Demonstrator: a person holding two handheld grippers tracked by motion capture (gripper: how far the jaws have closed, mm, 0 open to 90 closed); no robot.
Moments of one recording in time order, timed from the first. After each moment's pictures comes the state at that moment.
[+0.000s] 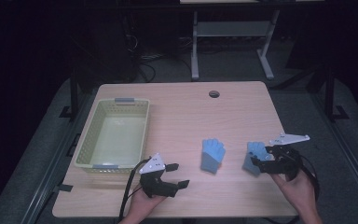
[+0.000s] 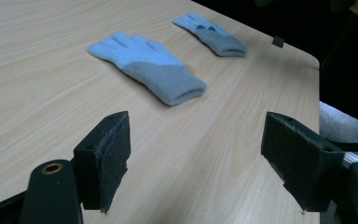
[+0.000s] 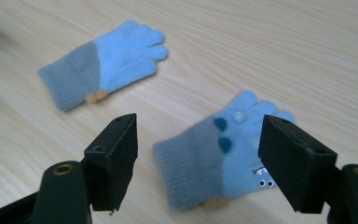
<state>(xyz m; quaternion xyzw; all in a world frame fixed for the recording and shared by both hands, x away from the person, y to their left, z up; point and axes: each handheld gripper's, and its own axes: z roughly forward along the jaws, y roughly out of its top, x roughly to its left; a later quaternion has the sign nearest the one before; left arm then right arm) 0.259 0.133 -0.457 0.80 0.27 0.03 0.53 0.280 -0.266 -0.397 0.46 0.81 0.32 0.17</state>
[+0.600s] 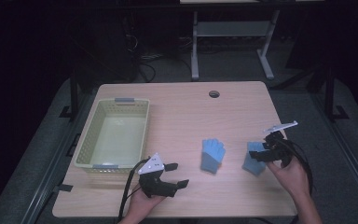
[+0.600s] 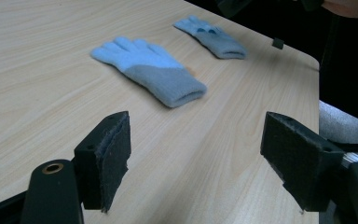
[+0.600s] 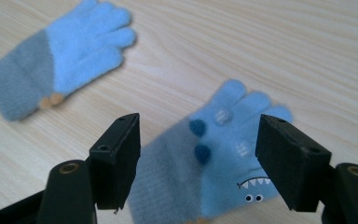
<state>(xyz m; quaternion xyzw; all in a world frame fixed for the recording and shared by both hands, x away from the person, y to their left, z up) 0.259 0.135 -0.455 0.80 0.27 0.04 0.53 0.326 -0.268 -0.414 0.49 0.82 0.27 0.12</state>
